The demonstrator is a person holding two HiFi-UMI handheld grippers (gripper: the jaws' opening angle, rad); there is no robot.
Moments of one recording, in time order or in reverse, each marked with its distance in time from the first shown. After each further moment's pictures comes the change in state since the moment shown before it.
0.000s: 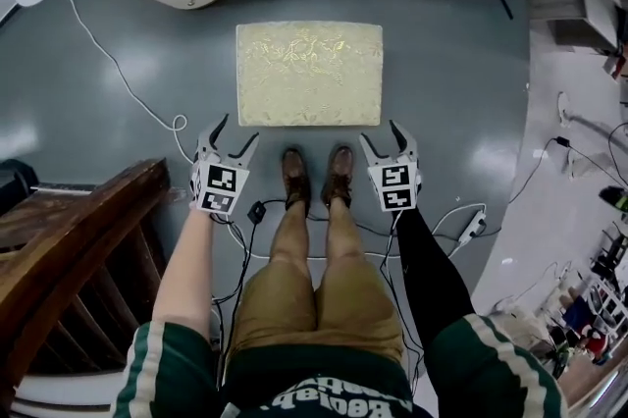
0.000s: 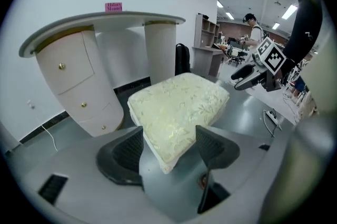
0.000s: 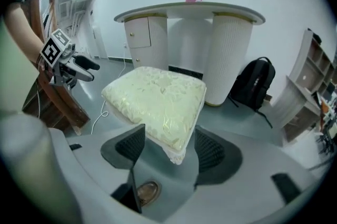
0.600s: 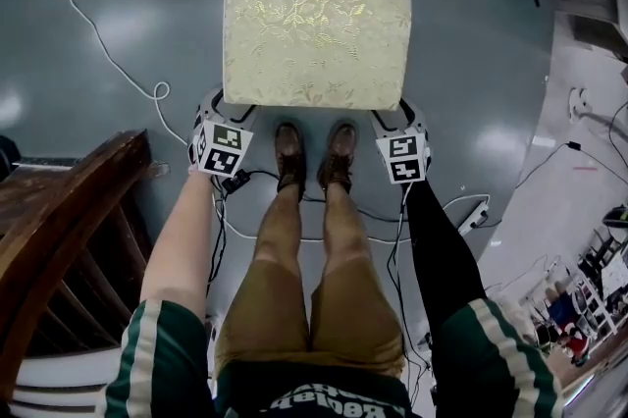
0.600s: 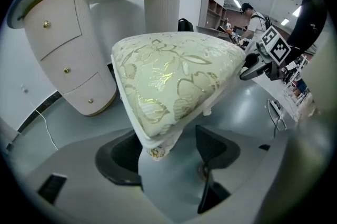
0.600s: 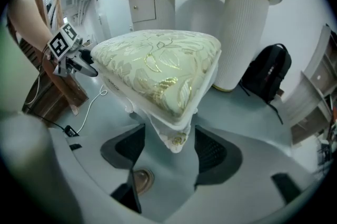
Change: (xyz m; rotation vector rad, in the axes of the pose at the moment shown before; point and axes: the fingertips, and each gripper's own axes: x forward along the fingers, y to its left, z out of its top) left arm 0.095 0.000 -0.099 -0.041 0.159 -0.006; right arm 0.090 -0.010 -0.072 -0.084 0.112 0.054
